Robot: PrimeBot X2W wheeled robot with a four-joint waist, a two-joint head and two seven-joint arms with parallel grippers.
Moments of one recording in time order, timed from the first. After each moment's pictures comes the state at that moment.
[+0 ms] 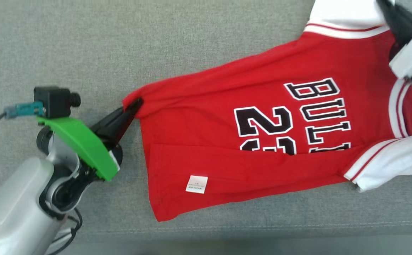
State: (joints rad) left arm -0.54 0.48 -0.68 0.06 -1.18 -0.13 0.12; right arm -0.73 -0.61 0.52 0.26 0.96 -0.02 0.17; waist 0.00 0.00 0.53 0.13
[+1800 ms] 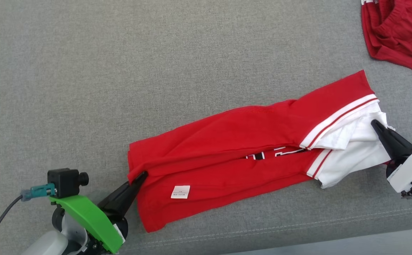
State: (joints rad) left arm -0.23 0.53 -0.75 -0.03 -1.24 -0.13 -0.03; right arm -0.11 -0.72 0.44 -0.03 1.07 -0.11 0.03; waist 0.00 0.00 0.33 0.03
